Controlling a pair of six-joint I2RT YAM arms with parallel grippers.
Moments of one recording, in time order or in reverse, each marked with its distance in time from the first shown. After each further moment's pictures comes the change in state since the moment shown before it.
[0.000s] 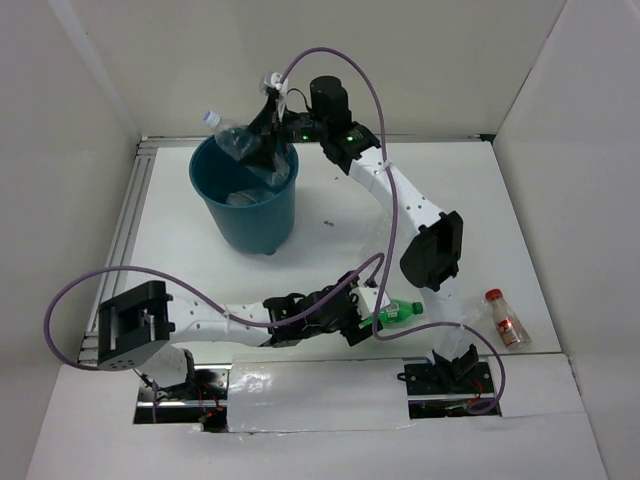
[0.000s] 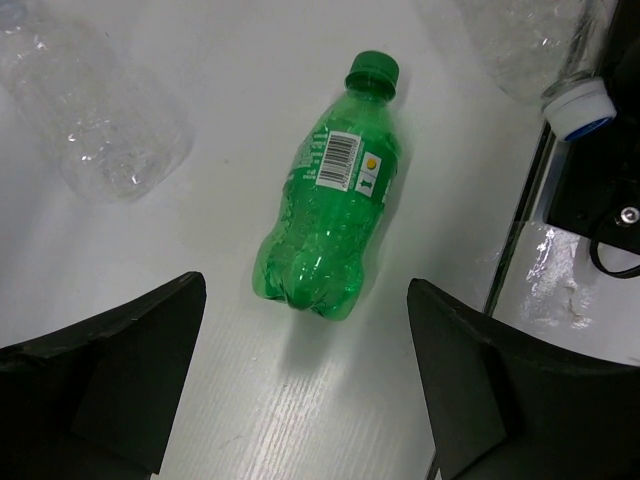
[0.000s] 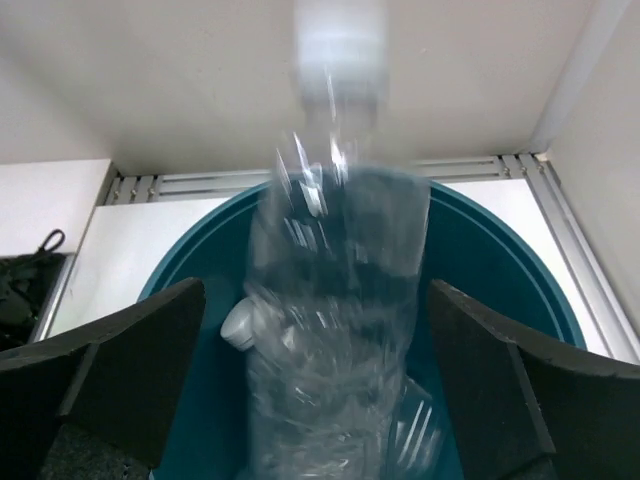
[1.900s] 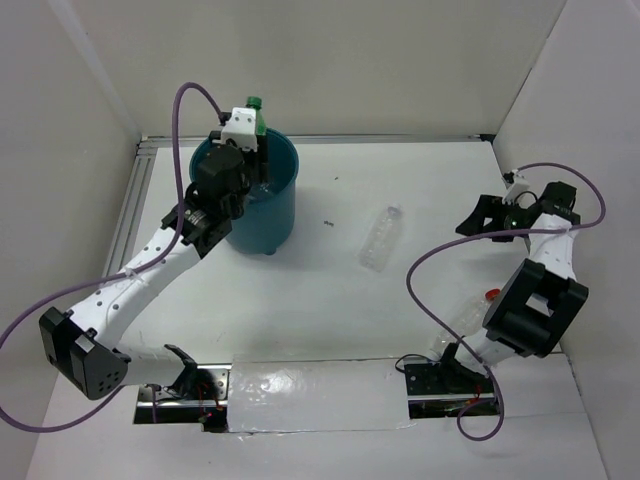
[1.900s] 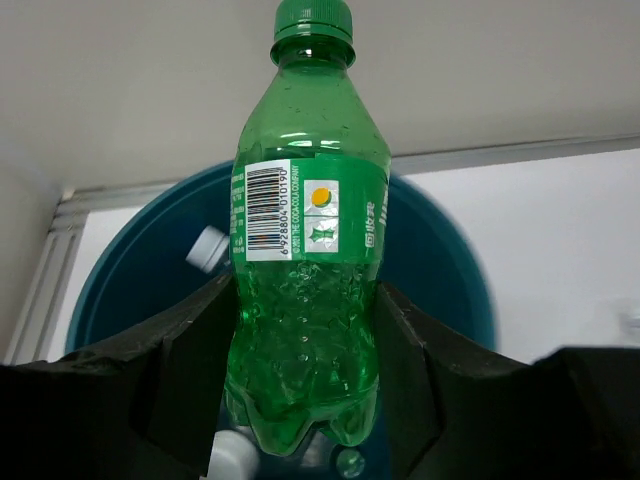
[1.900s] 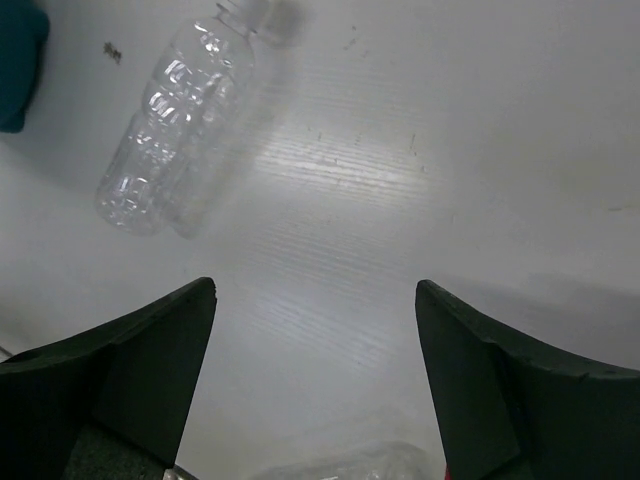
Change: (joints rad) left arm 0.688 -0.221 0.471 -0.330 -0.335 -0.046; right arm -1.193 -0.696 -1.166 -0.530 0.080 -0.335
